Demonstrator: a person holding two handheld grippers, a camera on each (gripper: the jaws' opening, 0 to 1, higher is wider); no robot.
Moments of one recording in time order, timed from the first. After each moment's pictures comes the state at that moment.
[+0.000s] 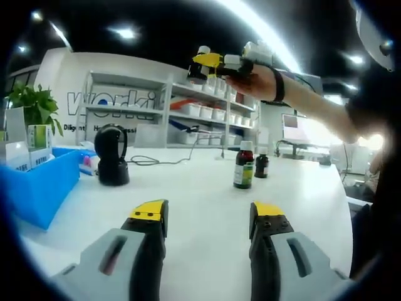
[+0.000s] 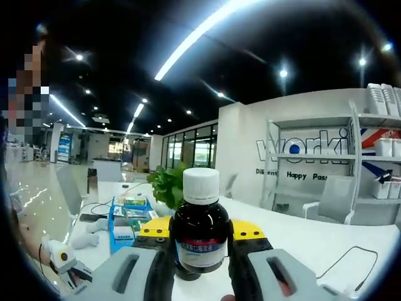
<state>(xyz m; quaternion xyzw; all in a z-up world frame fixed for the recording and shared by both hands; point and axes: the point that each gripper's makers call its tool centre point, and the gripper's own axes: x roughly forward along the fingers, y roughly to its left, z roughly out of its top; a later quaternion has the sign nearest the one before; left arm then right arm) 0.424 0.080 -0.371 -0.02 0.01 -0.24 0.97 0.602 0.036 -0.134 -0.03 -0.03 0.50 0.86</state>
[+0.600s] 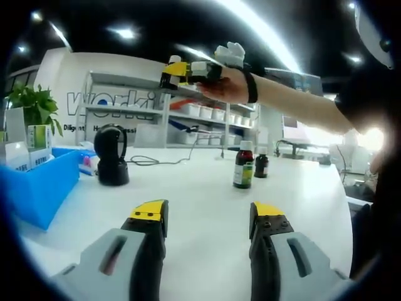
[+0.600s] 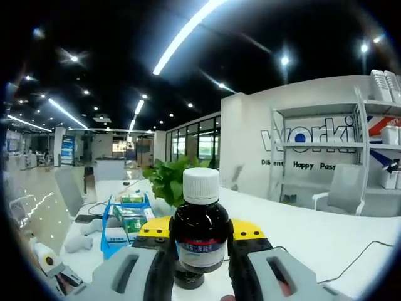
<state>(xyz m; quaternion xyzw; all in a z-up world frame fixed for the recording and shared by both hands) 0.425 0.081 -0.372 -0.02 0.01 -0.24 0.97 0.636 0.092 -0.172 -0.02 0.01 0.52 0.86</state>
